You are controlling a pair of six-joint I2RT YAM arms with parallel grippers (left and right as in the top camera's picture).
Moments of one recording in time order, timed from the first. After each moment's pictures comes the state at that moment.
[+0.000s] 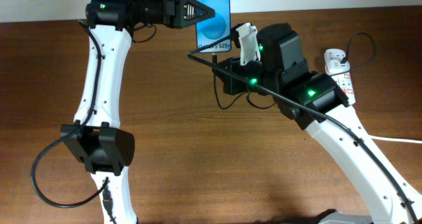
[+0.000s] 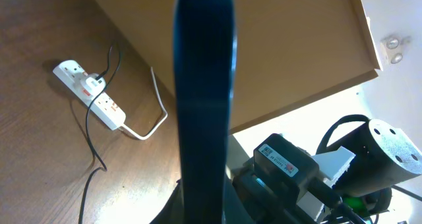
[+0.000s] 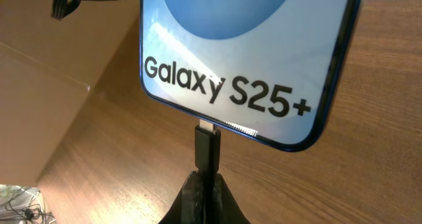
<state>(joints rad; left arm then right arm) -0.14 2.21 2.43 -0.90 1.45 -0.27 0.48 1.48 1.52 -0.64 -0.36 0.37</state>
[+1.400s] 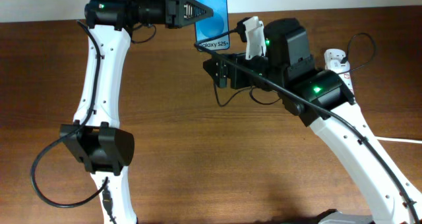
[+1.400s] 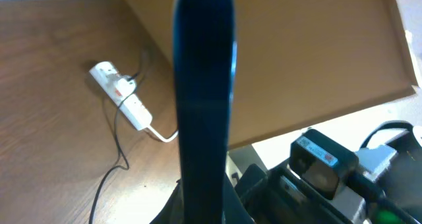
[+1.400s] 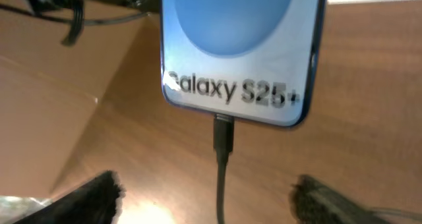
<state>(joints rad) -0.14 2.21 2.43 -0.93 1.33 -0.27 0.45 1.48 1.54 -0.66 -0.38 0.41</state>
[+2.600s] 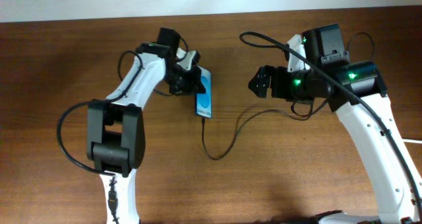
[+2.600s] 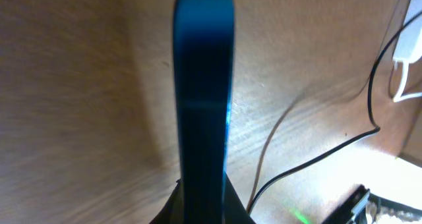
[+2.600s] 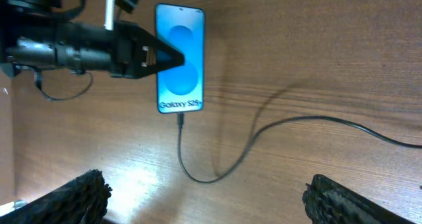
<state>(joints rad) -0.26 2.22 1.77 -0.95 0.60 -0.18 0.21 1.48 1.55 -1.12 -0.37 0.36</state>
